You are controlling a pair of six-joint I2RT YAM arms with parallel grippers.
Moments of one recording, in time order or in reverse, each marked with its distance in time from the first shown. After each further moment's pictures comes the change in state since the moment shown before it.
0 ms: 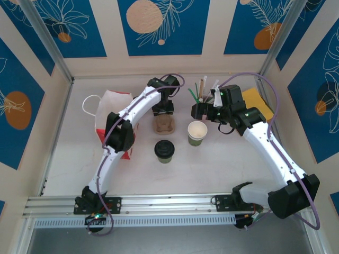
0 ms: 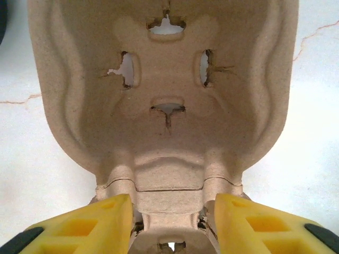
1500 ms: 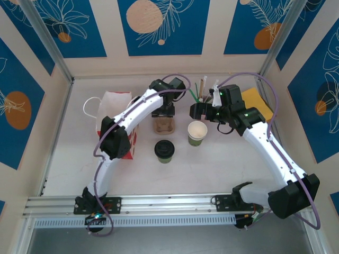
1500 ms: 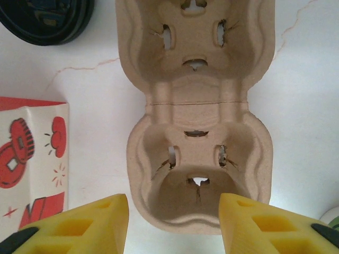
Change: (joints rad) left arm -0.114 -0.180 -0.135 -0.063 -0.180 -0.057; right arm 0.014 0.001 0.000 0.018 -0.027 0.003
